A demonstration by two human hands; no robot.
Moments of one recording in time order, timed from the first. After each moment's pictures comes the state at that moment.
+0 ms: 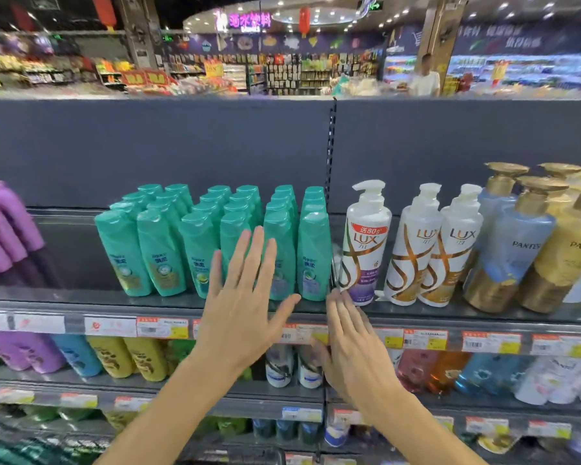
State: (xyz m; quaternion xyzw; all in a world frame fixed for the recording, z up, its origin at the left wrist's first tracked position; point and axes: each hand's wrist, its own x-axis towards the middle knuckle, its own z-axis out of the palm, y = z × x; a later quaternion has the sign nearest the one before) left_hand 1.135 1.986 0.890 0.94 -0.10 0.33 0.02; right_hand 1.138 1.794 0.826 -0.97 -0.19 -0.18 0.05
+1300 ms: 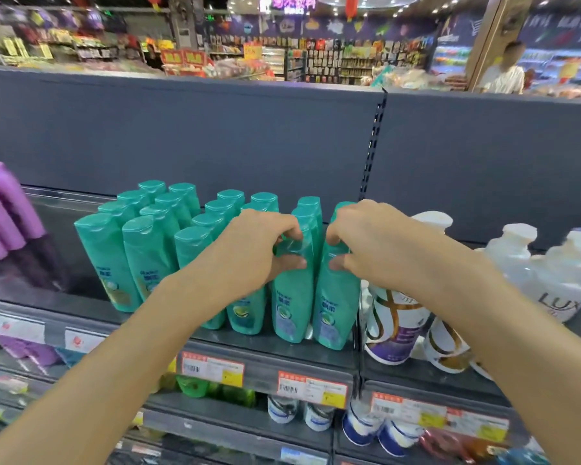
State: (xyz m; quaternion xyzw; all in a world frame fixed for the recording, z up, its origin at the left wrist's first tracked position) left_hand 1.234 1.999 0.983 0.95 -0.13 0.20 0.21; right_hand 1.265 1.826 1.022 -0.93 -0.34 -0.08 -0.07
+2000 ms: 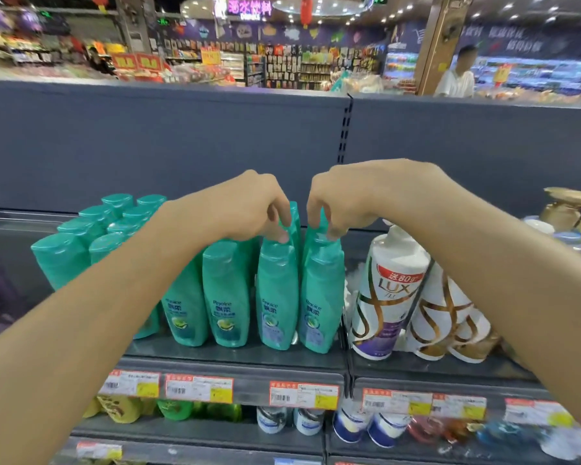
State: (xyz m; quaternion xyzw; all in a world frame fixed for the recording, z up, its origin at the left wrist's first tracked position) left_hand 1.289 2.004 1.037 0.98 -0.17 0.03 0.11; right_hand 1.306 1.842 1.067 -0.93 -0.32 0.03 -0.15
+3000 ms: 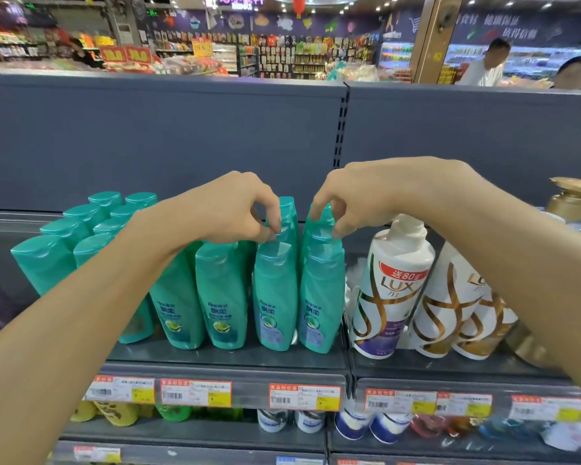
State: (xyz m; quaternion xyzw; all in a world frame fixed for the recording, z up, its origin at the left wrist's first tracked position) left_hand 1.292 2.020 1.028 0.96 -0.21 0.01 0.18; right_hand 1.319 1.820 1.058 -0.94 -0.33 0.05 -0.09
